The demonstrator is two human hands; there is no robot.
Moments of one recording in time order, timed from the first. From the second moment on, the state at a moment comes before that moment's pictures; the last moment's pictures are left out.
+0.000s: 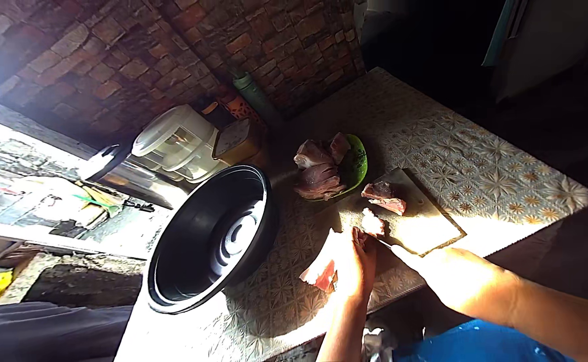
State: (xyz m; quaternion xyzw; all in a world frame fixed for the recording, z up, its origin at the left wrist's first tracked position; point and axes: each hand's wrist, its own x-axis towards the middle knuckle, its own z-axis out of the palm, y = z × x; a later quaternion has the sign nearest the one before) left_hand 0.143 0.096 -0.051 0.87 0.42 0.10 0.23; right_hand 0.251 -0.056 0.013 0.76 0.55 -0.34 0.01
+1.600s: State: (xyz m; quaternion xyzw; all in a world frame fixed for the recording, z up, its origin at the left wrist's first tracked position) left_hand 0.144 0.109 -0.036 0.91 0.36 0.00 0.22; right_hand 0.235 -0.070 0.013 0.81 0.50 -0.31 0.03
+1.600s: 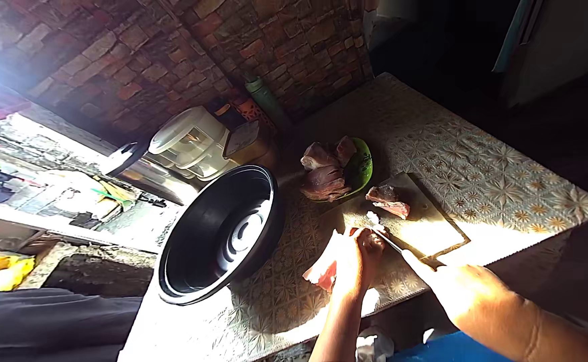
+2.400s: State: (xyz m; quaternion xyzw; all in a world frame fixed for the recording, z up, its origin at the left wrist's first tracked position) left_hand 0.144 0.099 -0.047 0.89 0.40 0.06 0.18; right_hand 0.253 -0.034 0.002 0.78 0.54 -0.31 -0.01
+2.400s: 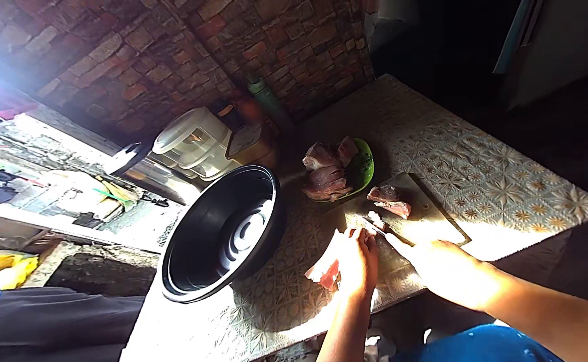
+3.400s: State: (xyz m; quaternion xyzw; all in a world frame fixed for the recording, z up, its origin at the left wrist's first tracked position) left_hand 0.157 0.106 -0.012 0.90 0.39 -0.07 0.17; right_hand 0.327 -0.098 -0.094 0.74 0.40 0.00 -0.53
